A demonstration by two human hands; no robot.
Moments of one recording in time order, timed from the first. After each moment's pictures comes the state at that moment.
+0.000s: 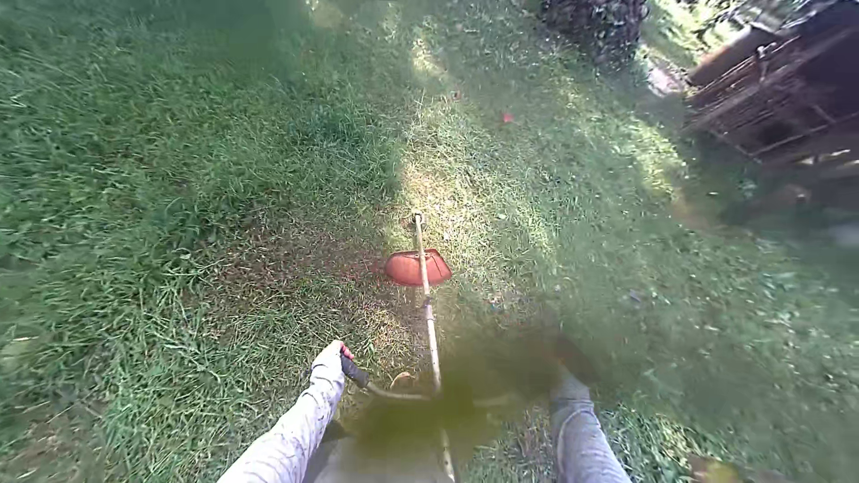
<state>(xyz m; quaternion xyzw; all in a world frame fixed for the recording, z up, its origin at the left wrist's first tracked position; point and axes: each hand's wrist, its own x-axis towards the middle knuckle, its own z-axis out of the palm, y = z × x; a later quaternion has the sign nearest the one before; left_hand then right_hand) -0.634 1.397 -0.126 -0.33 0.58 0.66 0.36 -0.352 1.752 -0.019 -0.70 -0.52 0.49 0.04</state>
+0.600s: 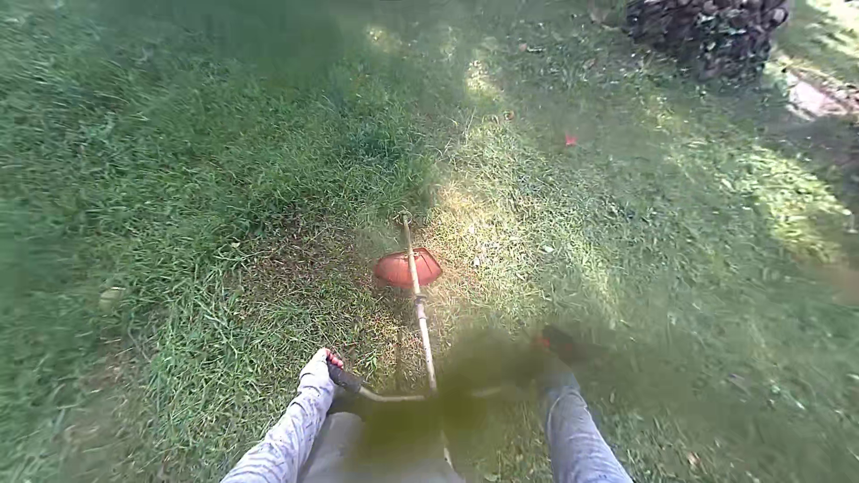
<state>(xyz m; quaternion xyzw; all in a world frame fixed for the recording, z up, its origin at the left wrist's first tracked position) -0.587 1.444 -0.106 -0.41 0.55 0.70 0.20 -0.426 1.859 -0.047 -0.56 -0.58 0.57 0.15</state>
